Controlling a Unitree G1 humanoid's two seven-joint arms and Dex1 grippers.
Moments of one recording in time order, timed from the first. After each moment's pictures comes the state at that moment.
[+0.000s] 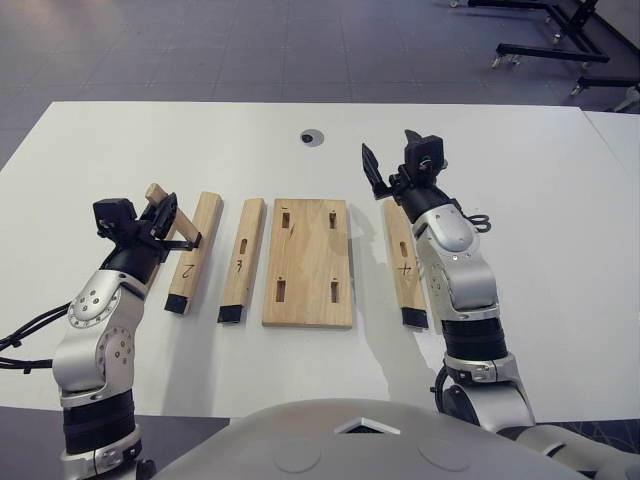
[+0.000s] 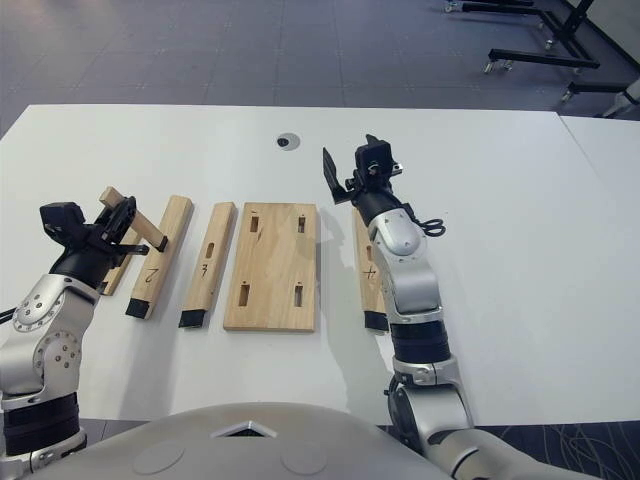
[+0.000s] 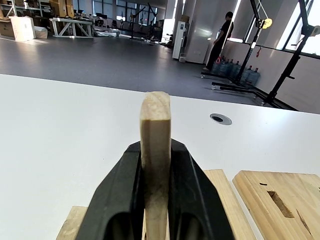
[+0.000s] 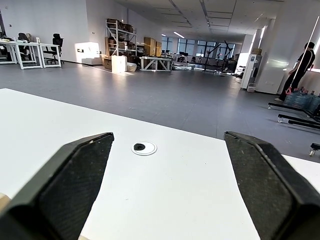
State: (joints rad) left arm 0.15 0.32 0.31 -0.39 -0.47 0.44 -0.26; right arm -0.25 -0.10 0.06 -0.14 0.06 0.28 0.17
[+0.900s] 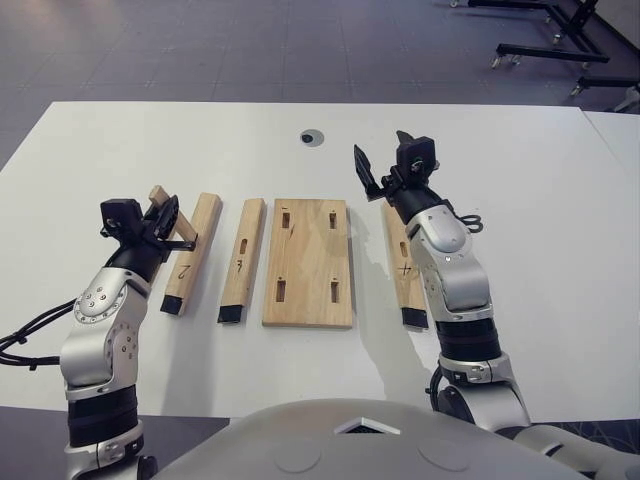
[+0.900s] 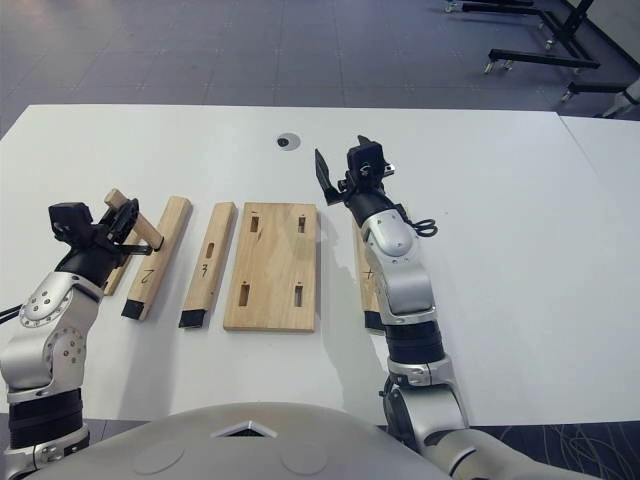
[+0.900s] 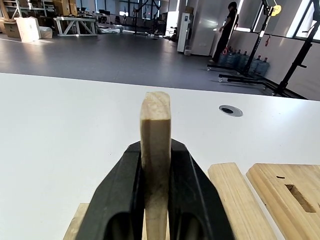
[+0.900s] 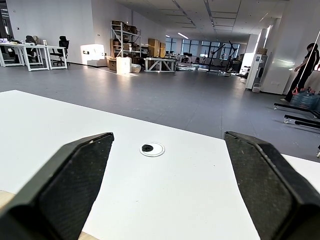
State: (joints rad) left arm 0.13 0.33 0.27 -0.34 -0.38 0.42 -0.25; right arm -0.25 -0.08 0.08 -0.14 0.05 0.28 0.17
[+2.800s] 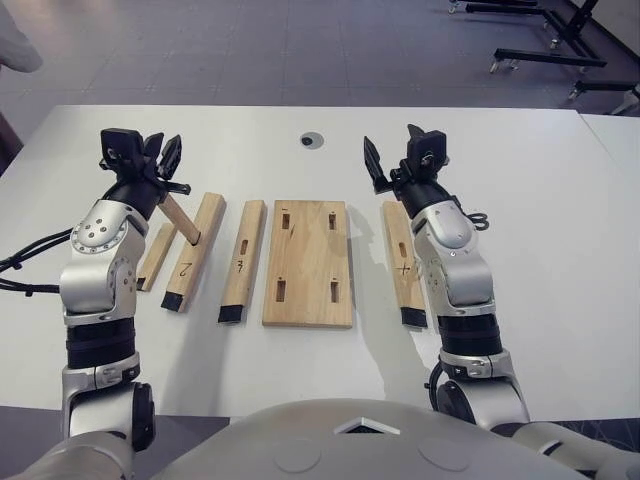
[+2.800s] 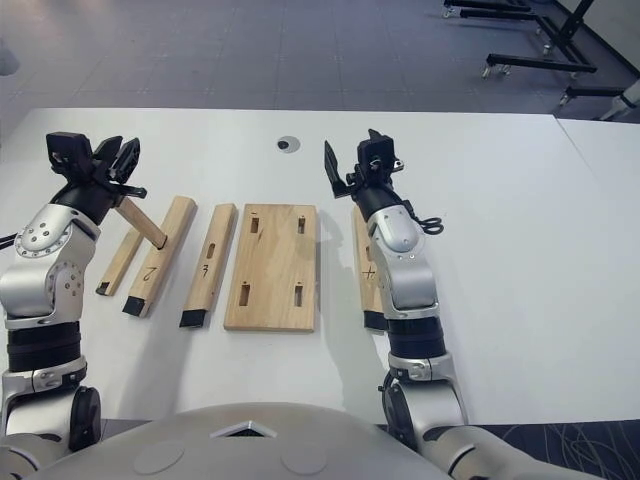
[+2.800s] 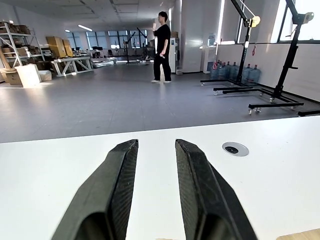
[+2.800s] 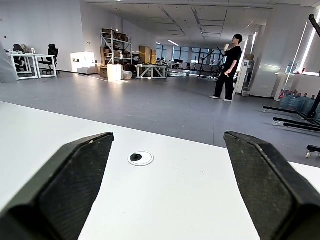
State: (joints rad) left arm -0.20 0.43 0.21 -0.13 -0.32 0.42 -0.25; right arm -0.27 -0.08 0.03 -0.11 0.06 0.26 0.16
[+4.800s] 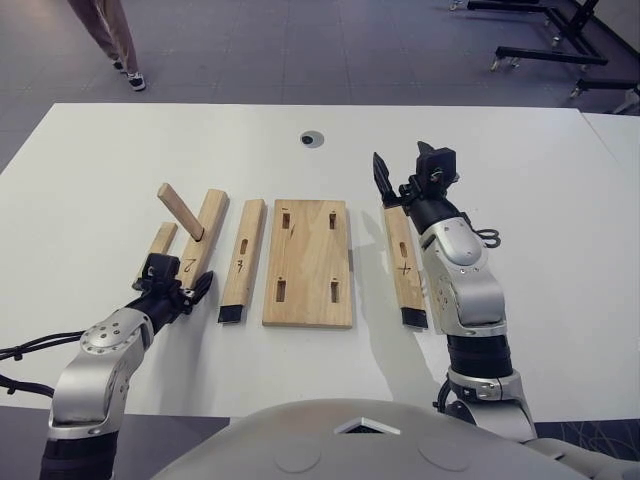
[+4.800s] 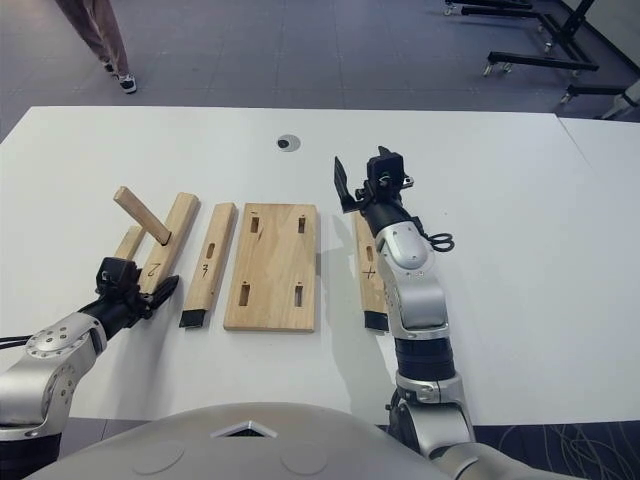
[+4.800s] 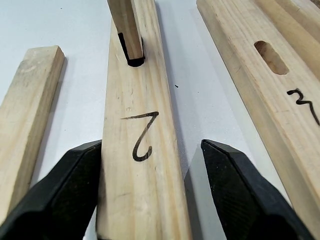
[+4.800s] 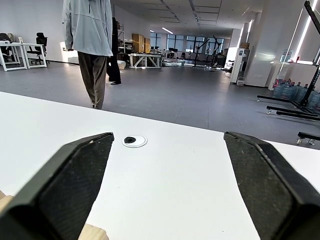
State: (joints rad) left arm 0.35 0.46 0.15 -0.44 -0.27 0.72 -0.33; right arm -0.16 -0.10 0.03 -0.22 0.06 0.32 0.14
